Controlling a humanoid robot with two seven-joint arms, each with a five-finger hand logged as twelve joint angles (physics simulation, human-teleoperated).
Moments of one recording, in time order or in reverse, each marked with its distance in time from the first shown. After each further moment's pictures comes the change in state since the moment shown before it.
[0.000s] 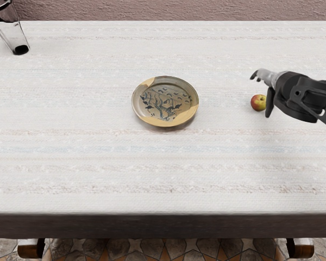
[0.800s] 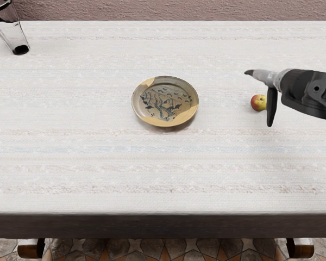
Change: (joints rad) left arm 0.000 0.000 0.000 0.000 0.000 0.000 0.000; right arm 0.031 -0.143 0.013 0.233 0.073 0.086 0.000
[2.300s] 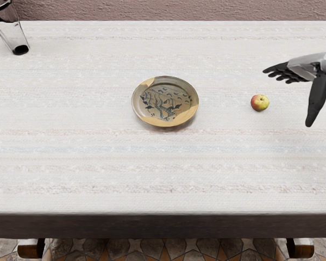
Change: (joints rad) left arm 0.000 0.000 0.000 0.000 0.000 0.000 0.000; right arm 0.193 -0.359 -0.038 0.042 0.471 0.467 0.228
